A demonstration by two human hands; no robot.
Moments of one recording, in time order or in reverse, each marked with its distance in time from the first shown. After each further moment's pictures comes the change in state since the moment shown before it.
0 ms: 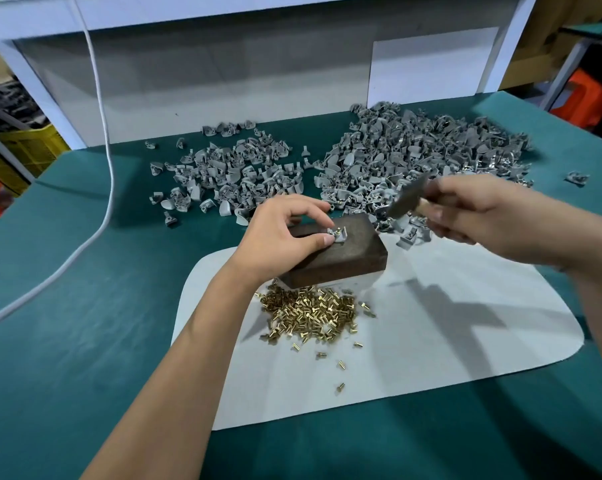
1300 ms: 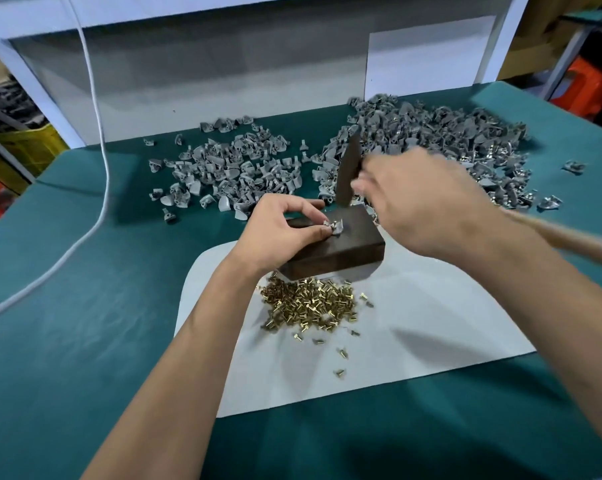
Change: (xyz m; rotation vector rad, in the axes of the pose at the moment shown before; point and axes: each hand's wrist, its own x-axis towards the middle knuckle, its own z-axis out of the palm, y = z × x) left_hand -0.002 0.004 0.002 -0.109 -0.006 -0.146; right_hand 0.022 -0.064 0.045 -0.620 0.314 -0.094
